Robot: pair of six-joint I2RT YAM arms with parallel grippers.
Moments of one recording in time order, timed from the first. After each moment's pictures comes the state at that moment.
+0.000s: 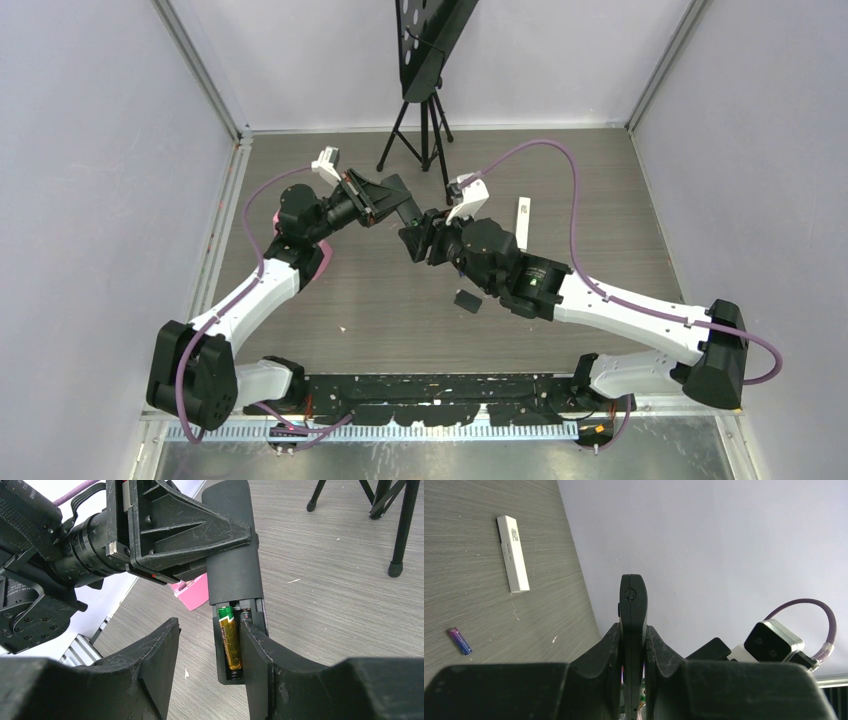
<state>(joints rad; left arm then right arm) -0.35 1.22 0.75 0.54 0.60 -1.31 1.08 1.23 1.03 0.02 0.41 0.51</state>
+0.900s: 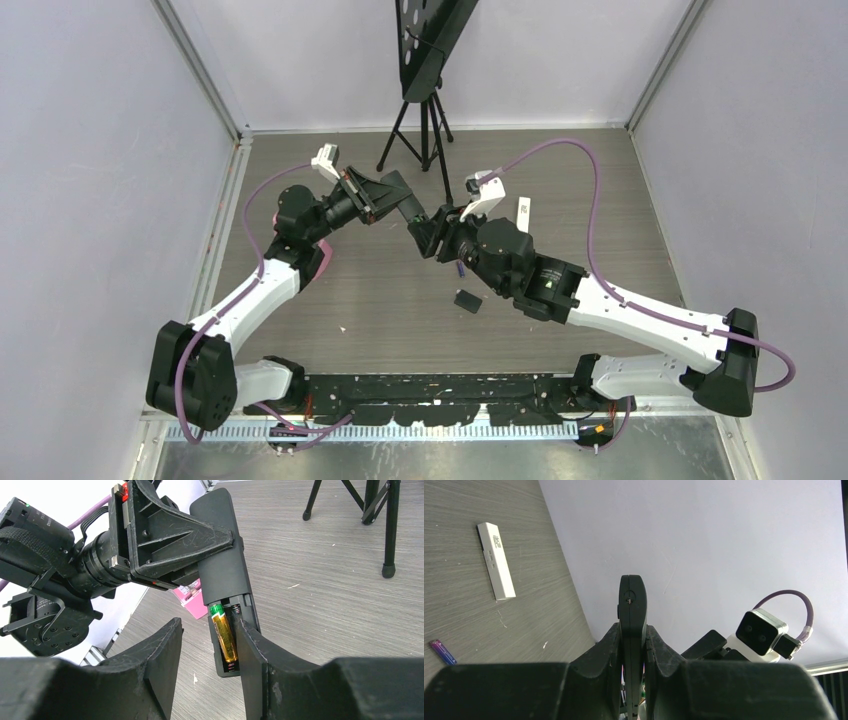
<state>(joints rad) -0.35 1.22 0.75 0.60 0.61 -1.34 1.08 1.16 1.03 -0.01 0.44 0.55</state>
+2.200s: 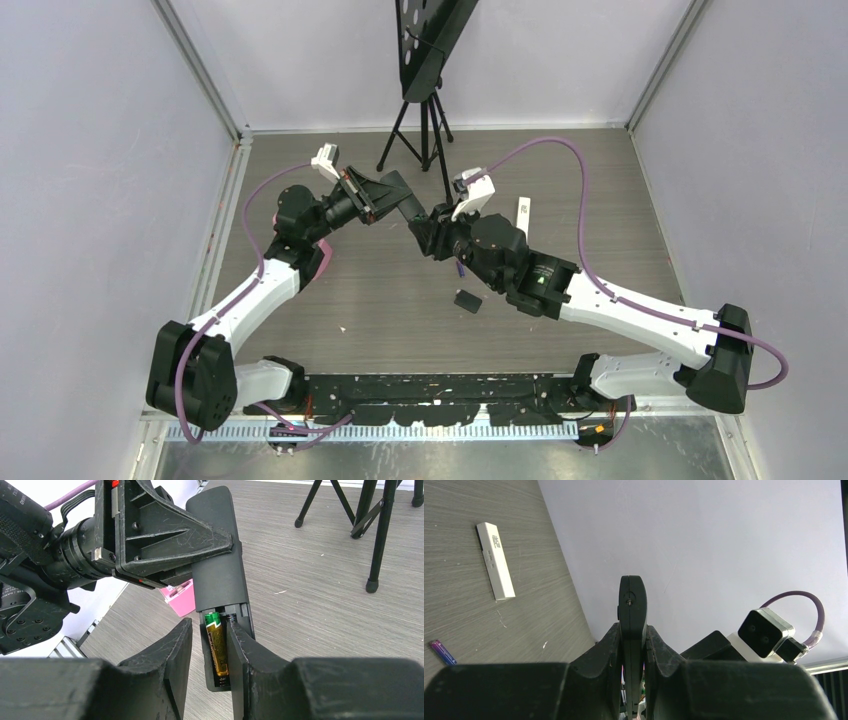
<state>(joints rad) -0.35 1.22 0.75 0.61 0.61 -1.34 1.06 1.20 1.04 0.01 0.41 0.44</state>
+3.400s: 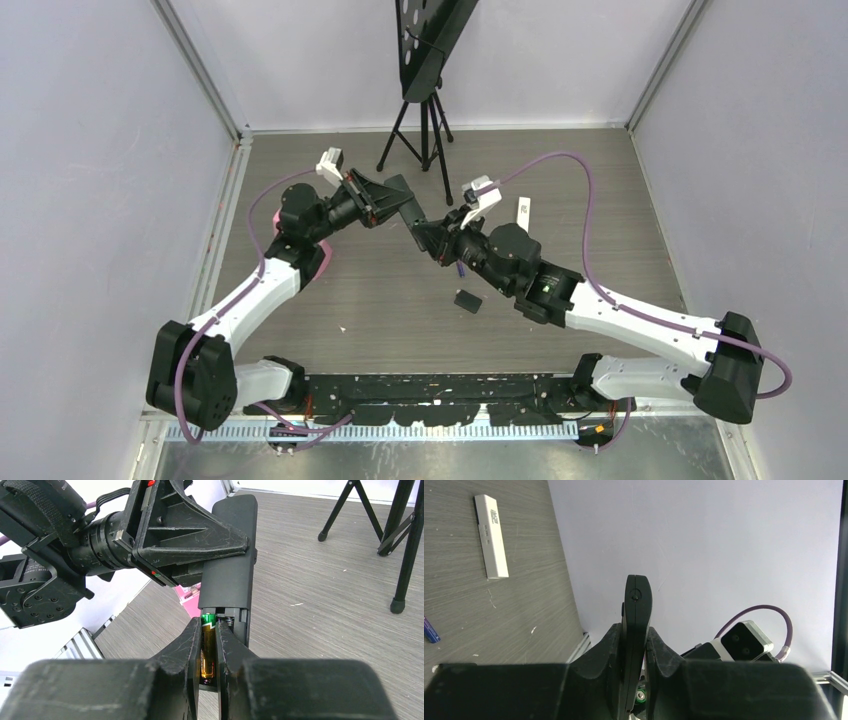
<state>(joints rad) -0.35 1.22 0.76 0.54 0.61 -1.41 1.02 1.14 0.88 0.22 0.26 0.40</state>
